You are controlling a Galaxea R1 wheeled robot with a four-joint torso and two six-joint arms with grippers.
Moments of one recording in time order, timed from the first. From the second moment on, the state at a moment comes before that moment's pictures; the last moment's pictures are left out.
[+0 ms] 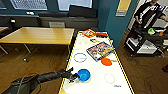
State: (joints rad) left arm 0.39 2.69 -1.96 0.29 0.60 -1.17; right arm -1.54 2.58 -2.07 -0.47 0.26 0.51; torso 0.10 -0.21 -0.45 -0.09
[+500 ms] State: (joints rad) left arm 0.42 2.74 -1.96 0.38 0.58 -1.23; right arm -1.54 2.59 -2.09 -0.47 0.26 0.51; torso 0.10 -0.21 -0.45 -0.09
